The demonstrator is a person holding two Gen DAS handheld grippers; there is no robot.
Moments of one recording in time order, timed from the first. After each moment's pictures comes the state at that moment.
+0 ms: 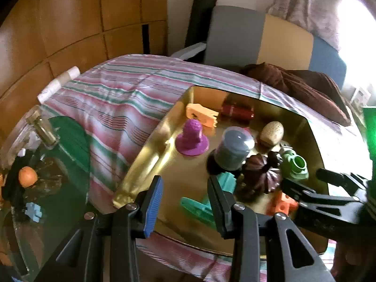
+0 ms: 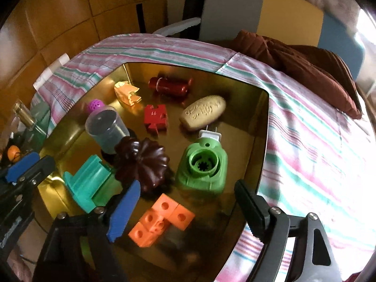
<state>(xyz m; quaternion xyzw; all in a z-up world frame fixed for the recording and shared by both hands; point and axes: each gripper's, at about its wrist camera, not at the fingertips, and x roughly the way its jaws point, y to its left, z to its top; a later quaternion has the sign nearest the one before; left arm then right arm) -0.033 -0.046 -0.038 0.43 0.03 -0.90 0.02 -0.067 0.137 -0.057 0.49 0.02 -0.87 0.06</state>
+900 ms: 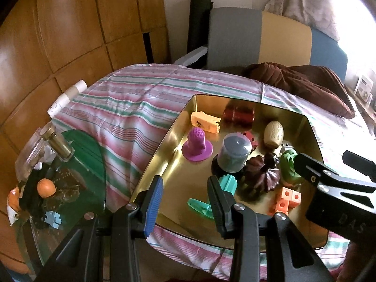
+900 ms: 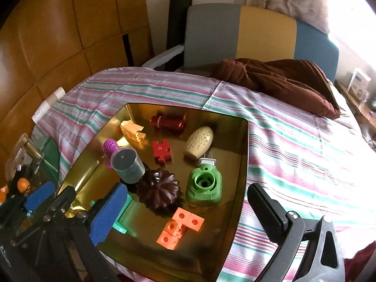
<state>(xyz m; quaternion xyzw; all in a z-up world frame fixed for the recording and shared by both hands) -0.024 -0.035 -0.016 0.42 -0.02 -0.91 0.03 -0.042 0.126 -0.004 0.42 -0.01 -0.91 0.01</state>
